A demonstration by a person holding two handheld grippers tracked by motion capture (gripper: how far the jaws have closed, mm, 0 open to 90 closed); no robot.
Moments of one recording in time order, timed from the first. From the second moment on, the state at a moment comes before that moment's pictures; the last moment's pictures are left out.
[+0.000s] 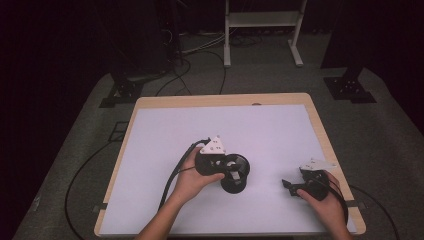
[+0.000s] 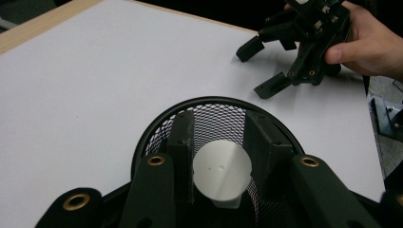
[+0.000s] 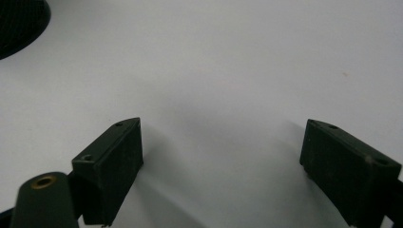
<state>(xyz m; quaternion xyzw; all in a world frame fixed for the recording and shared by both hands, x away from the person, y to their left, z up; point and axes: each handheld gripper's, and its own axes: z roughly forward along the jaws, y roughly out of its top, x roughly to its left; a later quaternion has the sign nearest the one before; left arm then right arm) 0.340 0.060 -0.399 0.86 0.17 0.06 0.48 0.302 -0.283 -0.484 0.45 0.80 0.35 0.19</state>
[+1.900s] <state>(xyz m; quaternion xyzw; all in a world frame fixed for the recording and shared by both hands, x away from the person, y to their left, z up) 0.323 0.111 -0.382 0.84 0.21 0.09 0.50 0.302 -0.283 -0.484 0.45 0.80 0.35 0.19</state>
